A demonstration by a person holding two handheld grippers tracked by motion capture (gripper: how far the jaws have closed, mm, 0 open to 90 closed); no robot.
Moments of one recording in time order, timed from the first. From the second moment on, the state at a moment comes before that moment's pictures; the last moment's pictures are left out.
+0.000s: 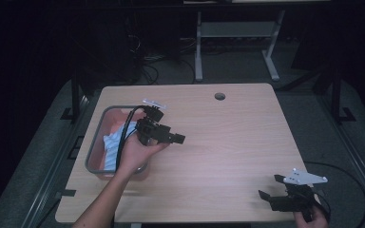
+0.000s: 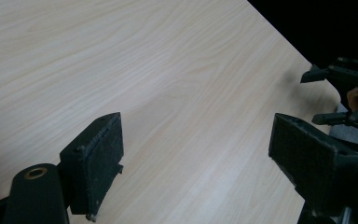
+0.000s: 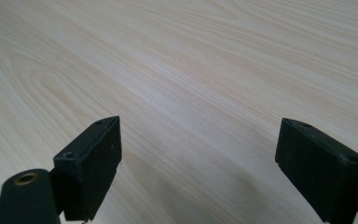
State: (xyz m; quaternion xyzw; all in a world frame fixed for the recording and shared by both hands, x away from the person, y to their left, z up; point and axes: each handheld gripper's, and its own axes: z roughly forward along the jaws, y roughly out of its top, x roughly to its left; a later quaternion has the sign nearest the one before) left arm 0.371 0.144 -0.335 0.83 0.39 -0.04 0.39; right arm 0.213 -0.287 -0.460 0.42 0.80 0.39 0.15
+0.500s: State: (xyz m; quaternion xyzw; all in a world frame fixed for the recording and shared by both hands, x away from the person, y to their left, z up) left arm 0.373 0.191 -0.334 0.81 0.43 -0.01 0.40; right arm 0.213 -0.287 -0.460 0.42 0.81 0.39 0.15
